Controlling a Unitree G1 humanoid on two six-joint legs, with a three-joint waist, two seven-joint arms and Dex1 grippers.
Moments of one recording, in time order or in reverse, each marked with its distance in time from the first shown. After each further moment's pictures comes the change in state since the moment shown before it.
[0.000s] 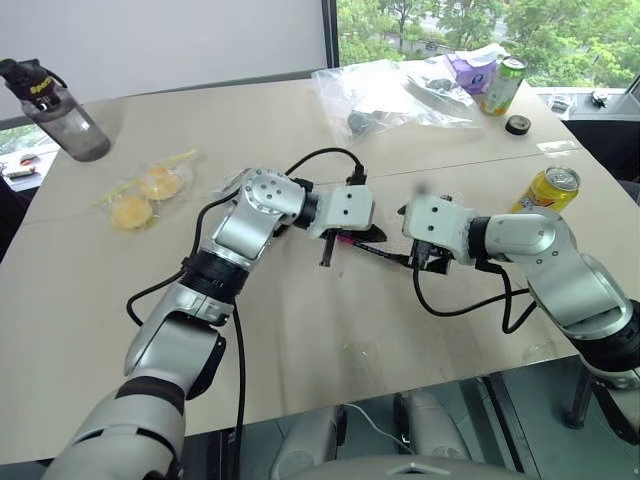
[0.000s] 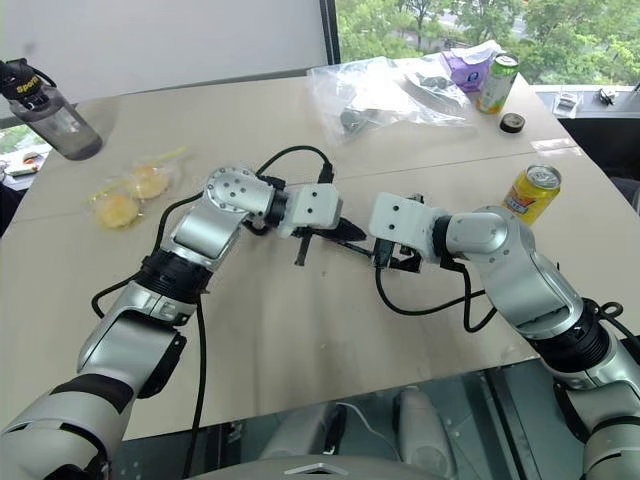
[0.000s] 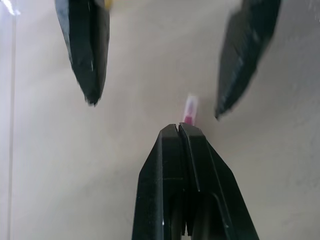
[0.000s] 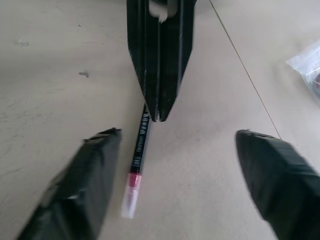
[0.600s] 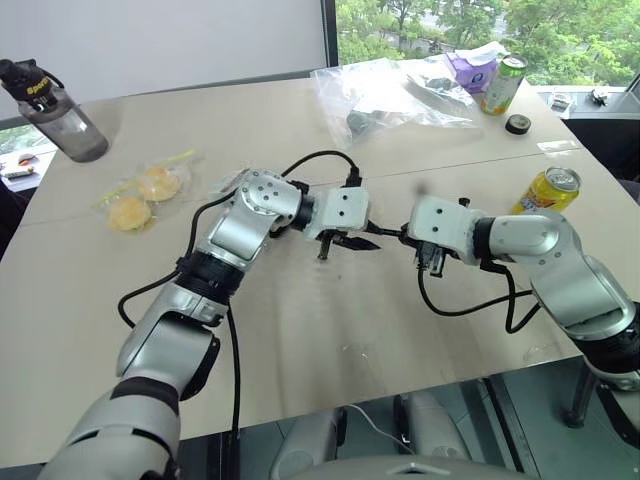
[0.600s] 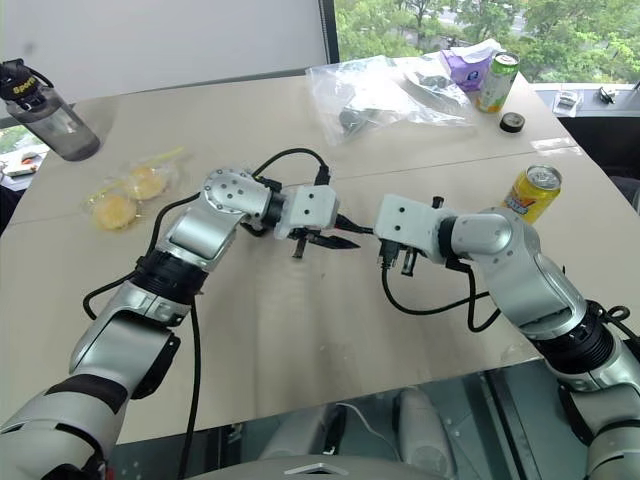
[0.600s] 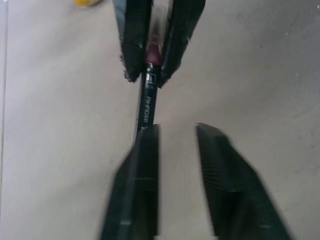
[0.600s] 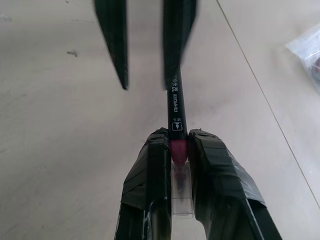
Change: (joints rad) left arm -0.007 0.013 -0.056 0.066 0.015 -0.036 0.001; right arm 0.010 -0.016 -0.006 0.006 -0.029 -0.011 0.017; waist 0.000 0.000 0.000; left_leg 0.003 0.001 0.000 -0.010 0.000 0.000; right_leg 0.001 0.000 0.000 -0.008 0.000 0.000
